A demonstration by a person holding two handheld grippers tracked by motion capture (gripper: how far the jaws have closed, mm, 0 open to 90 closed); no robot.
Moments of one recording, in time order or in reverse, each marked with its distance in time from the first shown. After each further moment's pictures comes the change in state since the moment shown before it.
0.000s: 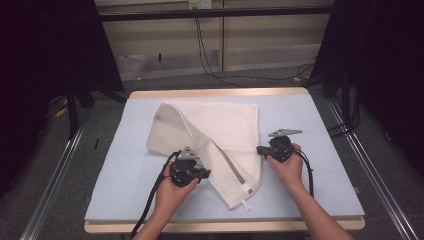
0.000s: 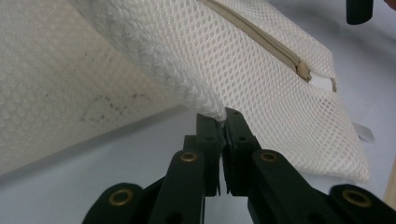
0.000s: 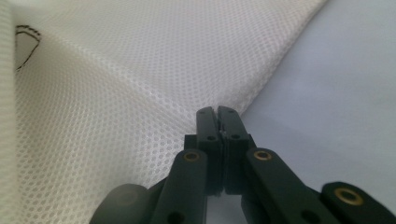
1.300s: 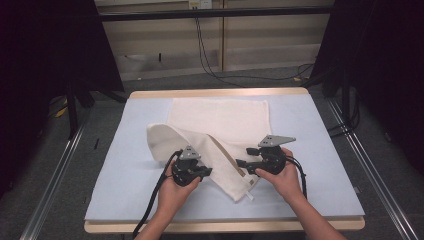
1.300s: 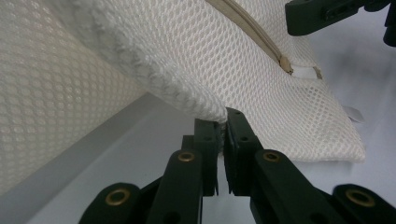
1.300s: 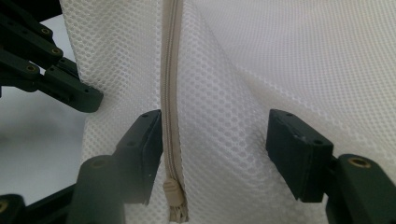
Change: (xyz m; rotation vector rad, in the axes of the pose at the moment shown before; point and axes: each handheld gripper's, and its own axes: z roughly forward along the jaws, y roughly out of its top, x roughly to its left) left arm 0.001 0.000 0.005 -0.021 0.022 0.017; right arm 0.057 0.004 -0.021 -0.111 0.243 -0.158
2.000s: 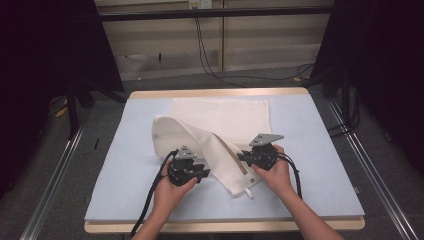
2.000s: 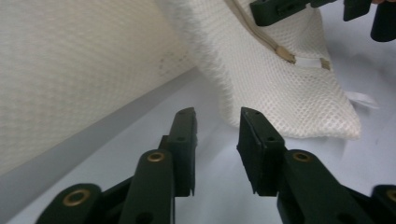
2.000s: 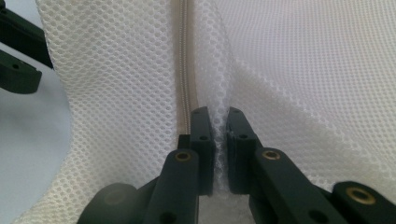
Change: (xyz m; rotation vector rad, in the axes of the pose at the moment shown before) left arm 0.012 -0.007 -0.011 -0.006 0.019 -0.024; right arm -0.004 0.002 0.022 0.085 -0.069 -0.082
